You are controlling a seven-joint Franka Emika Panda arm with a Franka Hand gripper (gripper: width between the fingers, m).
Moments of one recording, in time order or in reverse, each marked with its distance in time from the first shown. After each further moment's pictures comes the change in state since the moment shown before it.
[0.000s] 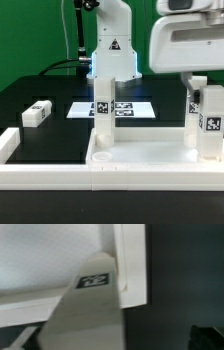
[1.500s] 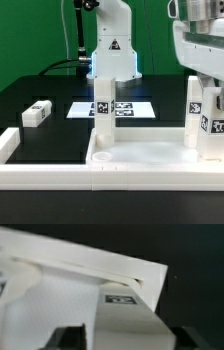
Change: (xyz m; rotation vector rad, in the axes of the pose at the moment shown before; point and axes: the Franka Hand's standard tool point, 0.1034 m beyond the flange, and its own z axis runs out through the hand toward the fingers) arm -0.002 0.011 0.006 -0.019 -0.113 0.998
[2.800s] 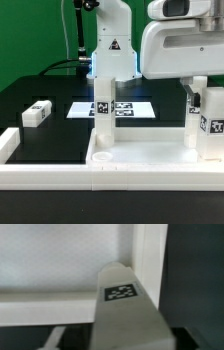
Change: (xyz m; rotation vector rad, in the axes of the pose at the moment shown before) arm 0.006 0.001 -0.002 -0.037 0.048 -1.064
